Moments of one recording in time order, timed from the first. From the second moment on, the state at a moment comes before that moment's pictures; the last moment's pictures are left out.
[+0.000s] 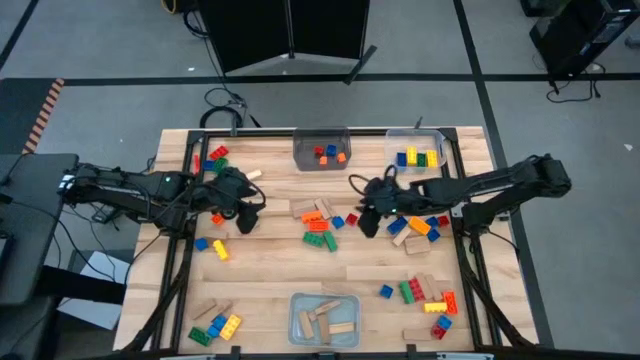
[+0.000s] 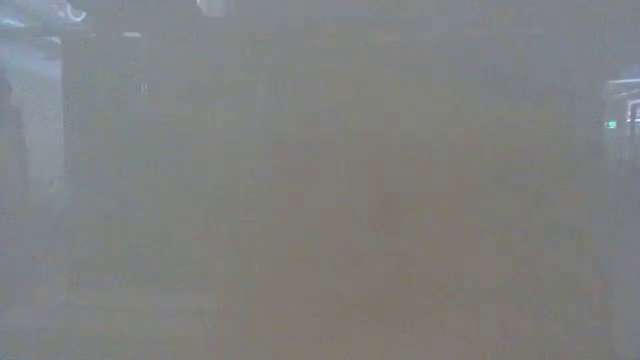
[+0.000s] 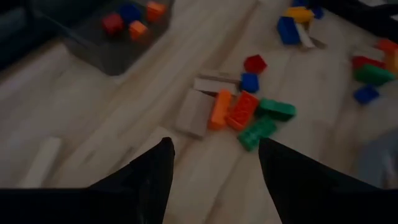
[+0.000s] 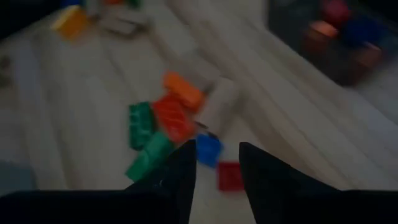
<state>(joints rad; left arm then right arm) -0.12 0.93 0.89 -0.72 -0.36 -0.62 0.08 1.32 0.90 -0.40 0.31 0.59</state>
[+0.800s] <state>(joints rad) -0.12 0.93 0.89 -0.70 -0.30 -0.58 0.05 1.69 0.90 -0.19 0.11 0.02</state>
